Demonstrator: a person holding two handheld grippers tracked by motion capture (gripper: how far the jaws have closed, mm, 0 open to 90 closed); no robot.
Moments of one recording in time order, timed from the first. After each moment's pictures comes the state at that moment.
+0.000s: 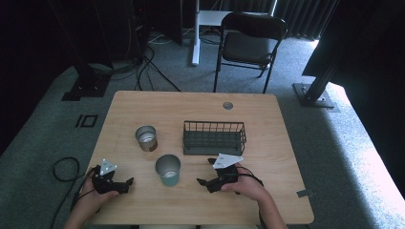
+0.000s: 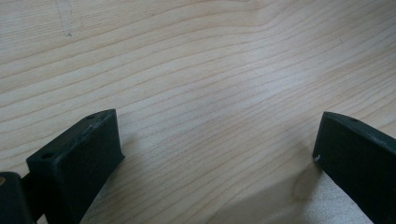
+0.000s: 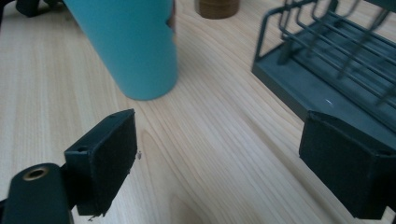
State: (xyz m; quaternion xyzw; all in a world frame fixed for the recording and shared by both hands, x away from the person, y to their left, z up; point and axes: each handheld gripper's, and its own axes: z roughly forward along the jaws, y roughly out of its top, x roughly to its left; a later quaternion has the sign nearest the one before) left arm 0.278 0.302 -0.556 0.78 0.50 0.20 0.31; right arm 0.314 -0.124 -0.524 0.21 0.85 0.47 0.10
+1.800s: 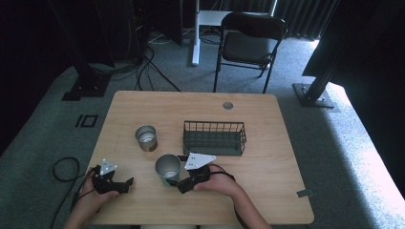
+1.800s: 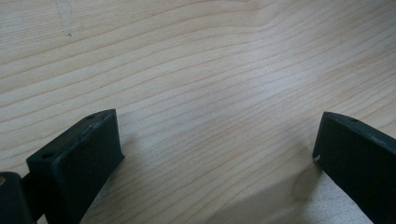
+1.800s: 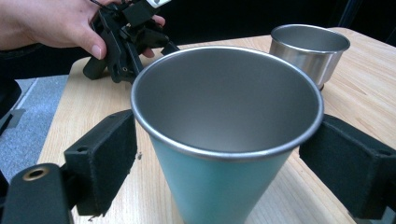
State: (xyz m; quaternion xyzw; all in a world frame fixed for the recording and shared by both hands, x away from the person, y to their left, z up) left arm 0.278 0.302 -0.556 0.78 0.50 0.20 0.31; right arm 0.313 -0.037 -0.512 0.12 0.82 0.55 0.08
